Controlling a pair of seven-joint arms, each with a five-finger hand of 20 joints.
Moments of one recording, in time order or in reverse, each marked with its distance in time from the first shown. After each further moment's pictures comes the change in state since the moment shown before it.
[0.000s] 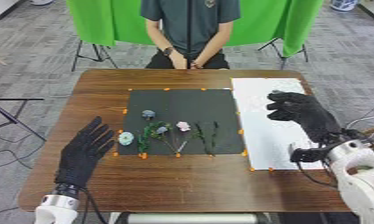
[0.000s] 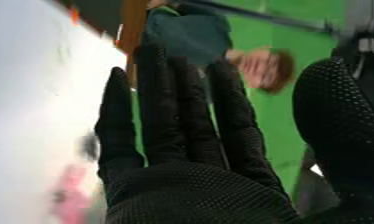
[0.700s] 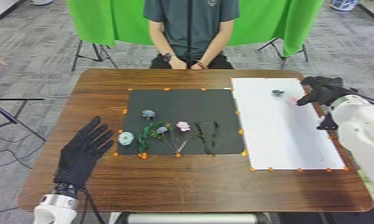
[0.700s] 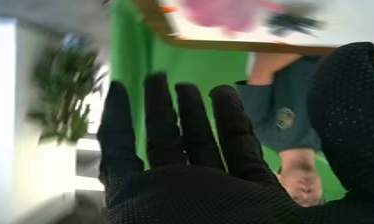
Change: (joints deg) left arm 0.1 1.2 0.3 0.0 -0.1 0.8 0.6; right arm 35.4 18.2 -30.4 31.2 -62.2 1.7 8.1
